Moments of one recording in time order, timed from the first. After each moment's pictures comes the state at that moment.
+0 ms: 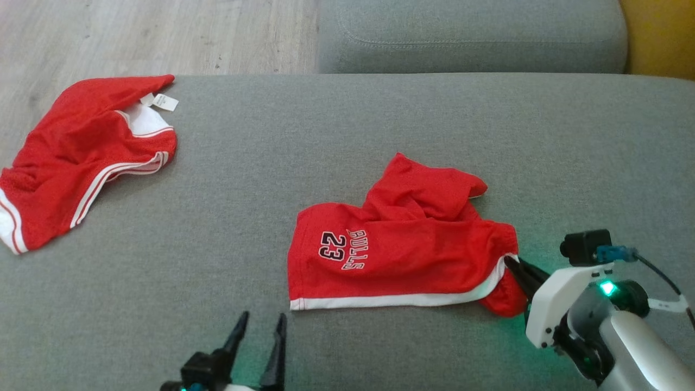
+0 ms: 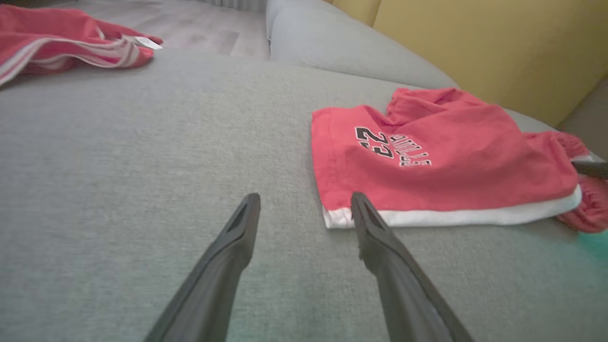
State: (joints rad) left arm 0.04 0.06 -0.33 0.41 -0.30 -0.05 -0.22; right arm -0.20 -0.31 0.38 0.44 0.55 0.12 0.28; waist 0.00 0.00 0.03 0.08
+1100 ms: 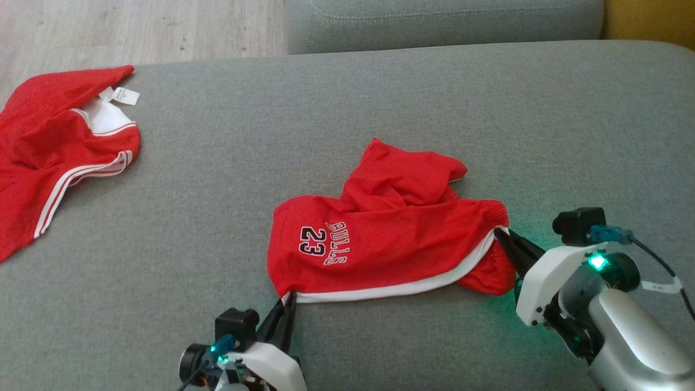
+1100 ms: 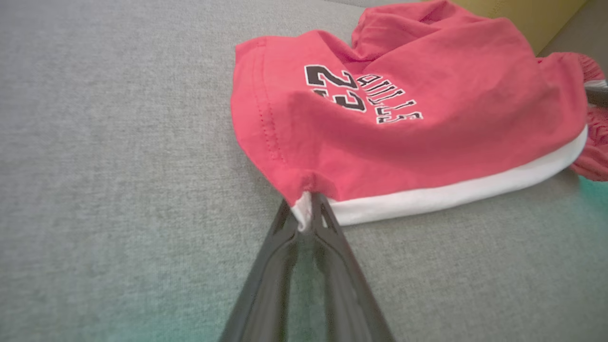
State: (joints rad) left arm -0.22 0.05 -0.55 0.72 -0.46 -0.04 -0.20; right arm -0.30 -0.32 0.46 0.48 0.56 0.12 0.19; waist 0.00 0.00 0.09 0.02
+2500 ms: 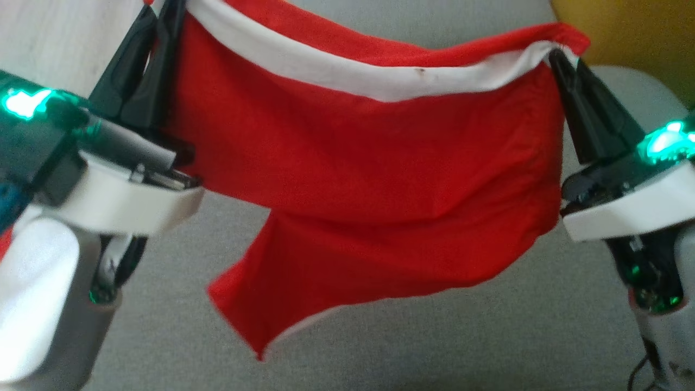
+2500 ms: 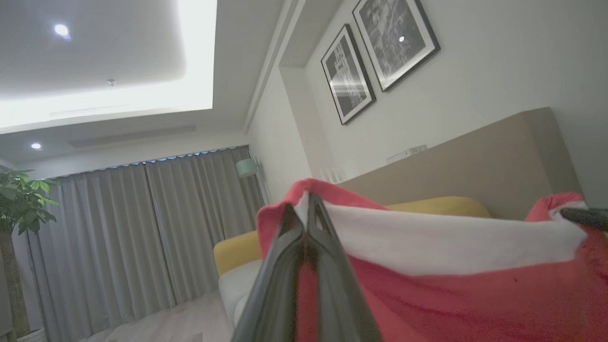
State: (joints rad) left arm -0.53 0.45 -0.36 -0.35 -0.37 0.04 0.13; right arm -0.32 -0.32 0.22 -0.26 0.48 0.12 0.15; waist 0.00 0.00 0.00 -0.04
